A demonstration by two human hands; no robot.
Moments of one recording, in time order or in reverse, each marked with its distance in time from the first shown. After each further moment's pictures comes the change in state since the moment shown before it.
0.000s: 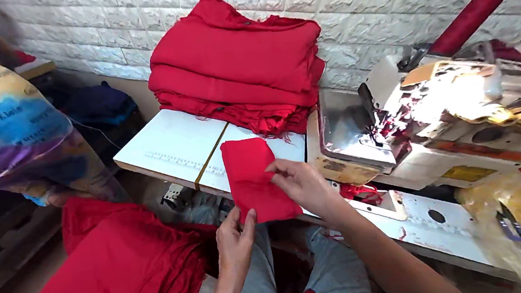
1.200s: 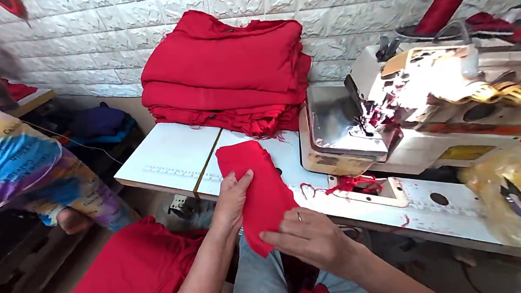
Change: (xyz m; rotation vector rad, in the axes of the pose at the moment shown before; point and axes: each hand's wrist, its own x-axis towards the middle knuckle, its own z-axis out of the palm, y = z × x) left_hand 0.074 0.071 0.007 -0.514 -0.226 -0.361; right_hand -0.067 0.005 0.035 -0.208 0.335 -0.857
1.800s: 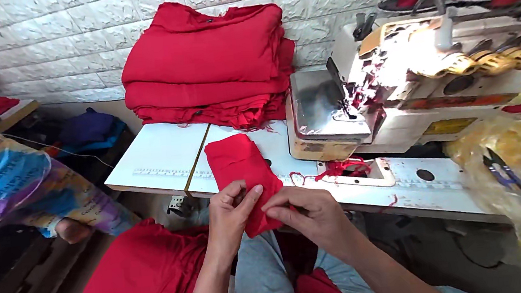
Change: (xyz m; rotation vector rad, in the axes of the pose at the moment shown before) left_hand -0.036 -0.019 -0.011 0.291 -0.185 0.467; right_hand 0.009 -0.010 -0.014 0.511 0.180 0.565
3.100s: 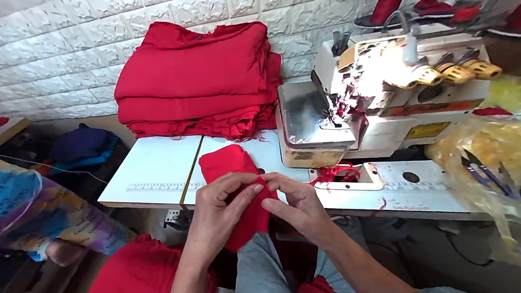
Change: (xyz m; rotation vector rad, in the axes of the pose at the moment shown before) left_hand 0.031 0.034 -0.018 0.346 -0.249 0.326; right_hand 0.013 0.029 0.007 0.199 0.153 -0.005
